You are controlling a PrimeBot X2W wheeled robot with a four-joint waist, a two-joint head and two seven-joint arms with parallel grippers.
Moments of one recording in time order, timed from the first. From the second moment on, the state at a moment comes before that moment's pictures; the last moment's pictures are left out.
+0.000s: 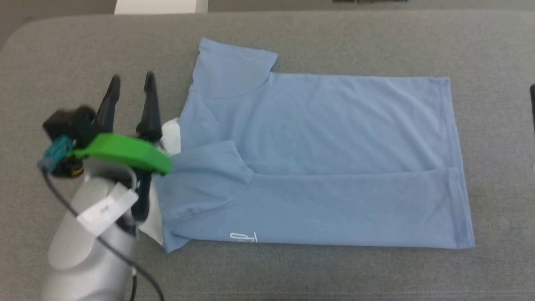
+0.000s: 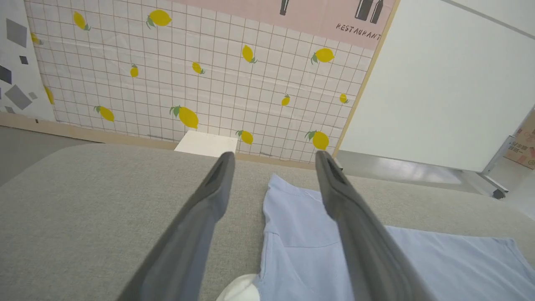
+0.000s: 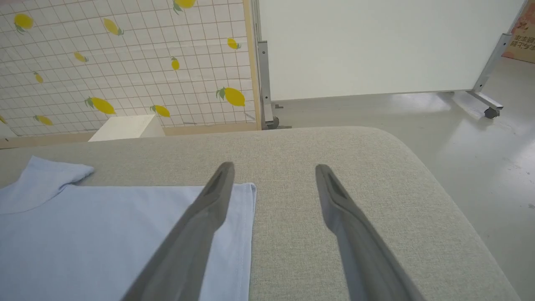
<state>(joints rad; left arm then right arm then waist) -0.47 0.30 -0.24 0.20 -0.58 0.07 -0.20 -0.34 -0.34 -0.26 0.05 0.37 0.13 0.29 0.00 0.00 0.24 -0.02</state>
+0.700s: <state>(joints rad) -1.36 0.27 -0.40 0.90 -0.51 0.05 0.50 -0.62 -0.32 -0.10 0.09 0.37 0.13 0.20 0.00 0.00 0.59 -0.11</state>
